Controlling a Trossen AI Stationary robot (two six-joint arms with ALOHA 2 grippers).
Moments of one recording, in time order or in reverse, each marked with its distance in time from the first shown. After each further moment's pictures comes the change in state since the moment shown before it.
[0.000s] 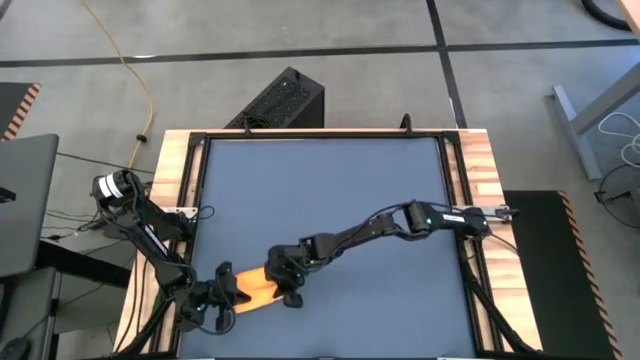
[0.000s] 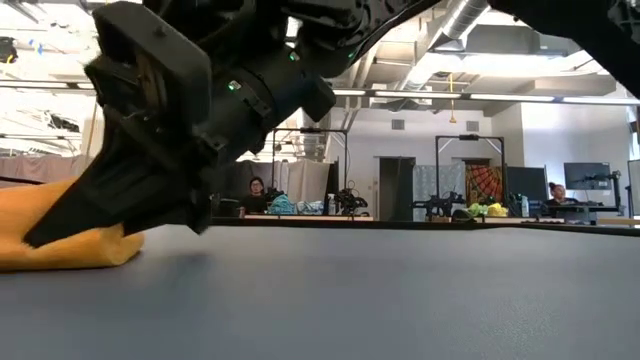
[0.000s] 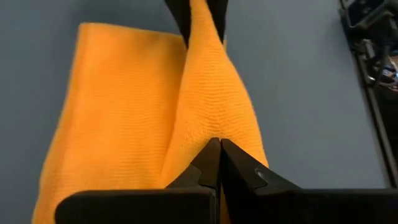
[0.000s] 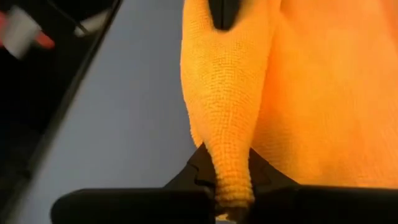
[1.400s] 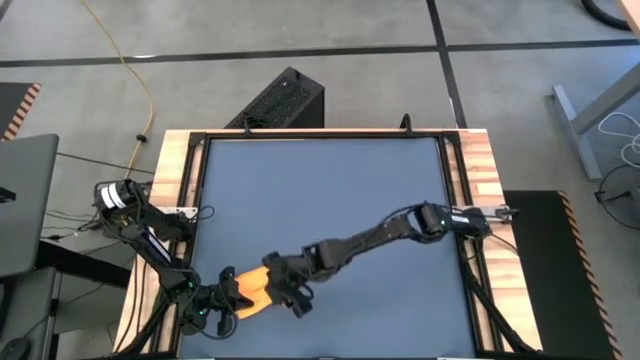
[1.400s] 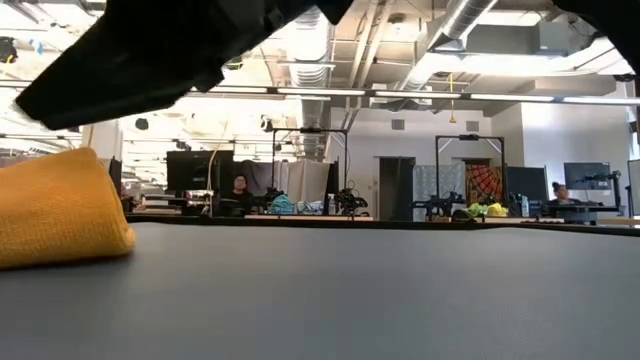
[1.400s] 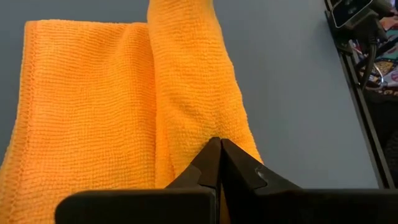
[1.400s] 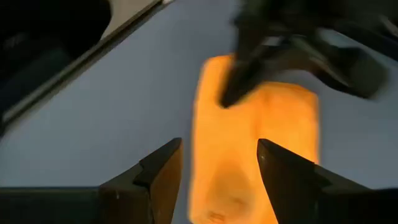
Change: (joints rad) left arm -0.006 0.099 0.001 0.109 -0.004 -0.001; right arm 0.062 -0.112 0.075 -0.139 0.228 -0.505
